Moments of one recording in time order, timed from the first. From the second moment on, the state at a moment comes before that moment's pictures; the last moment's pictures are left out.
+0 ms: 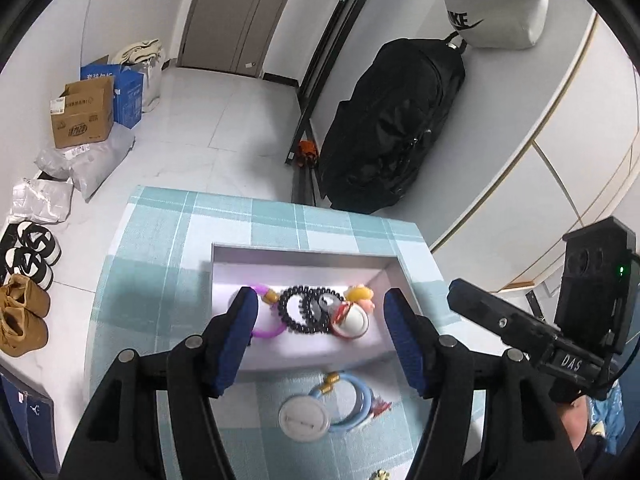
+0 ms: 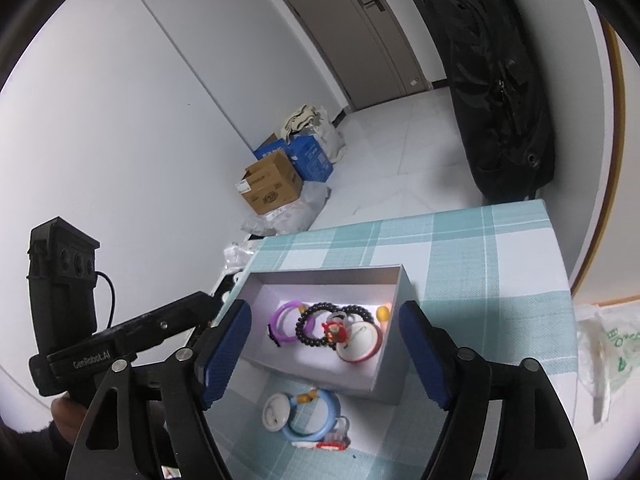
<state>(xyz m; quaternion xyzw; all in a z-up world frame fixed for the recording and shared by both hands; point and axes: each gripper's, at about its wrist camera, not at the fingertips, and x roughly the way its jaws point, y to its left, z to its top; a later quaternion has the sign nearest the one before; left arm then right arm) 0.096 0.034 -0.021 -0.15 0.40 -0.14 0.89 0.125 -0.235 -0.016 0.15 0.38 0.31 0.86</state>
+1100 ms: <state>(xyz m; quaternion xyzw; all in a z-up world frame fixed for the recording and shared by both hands) 0.052 0.024 -0.082 -0.09 0.52 -0.10 0.84 0.016 -0.217 -0.068 0.02 0.47 0.33 0.82</state>
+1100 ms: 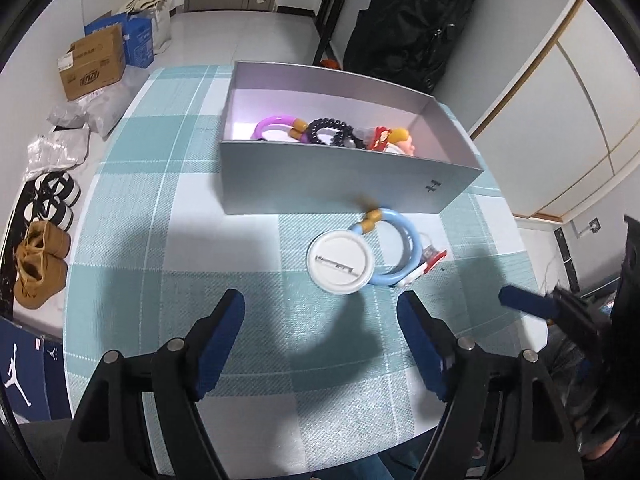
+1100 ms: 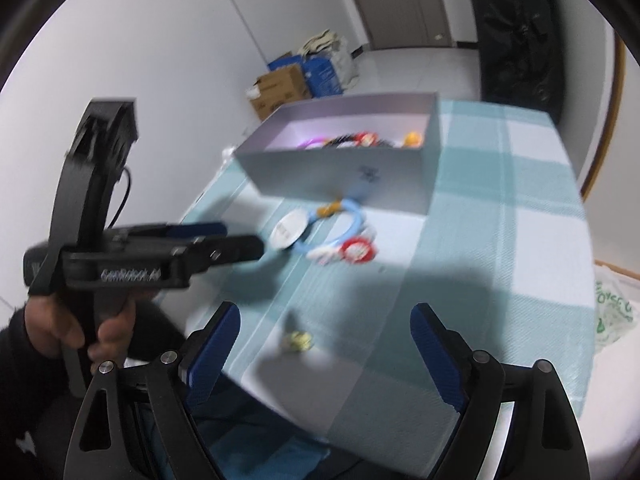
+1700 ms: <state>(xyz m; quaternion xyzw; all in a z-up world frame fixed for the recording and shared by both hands) 0.050 0.032 -0.083 -0.10 0.52 -0.09 0.84 -0.012 -0.172 -0.087 -0.14 0.46 0.33 0.81</state>
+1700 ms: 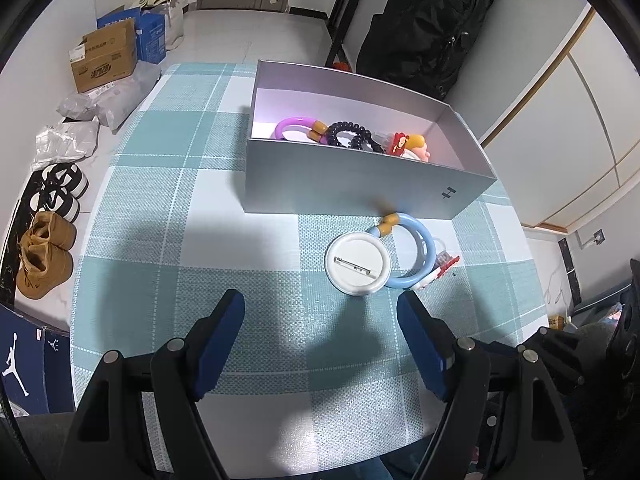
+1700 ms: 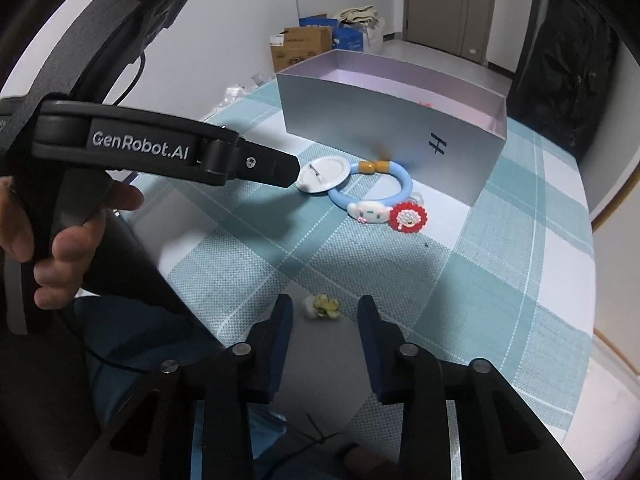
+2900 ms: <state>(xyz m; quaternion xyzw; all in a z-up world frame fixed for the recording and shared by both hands) 0.070 0.009 -0.093 -0.09 0.53 -0.10 0.84 0.027 -0.217 -0.070 0.00 0.46 0.30 0.83</state>
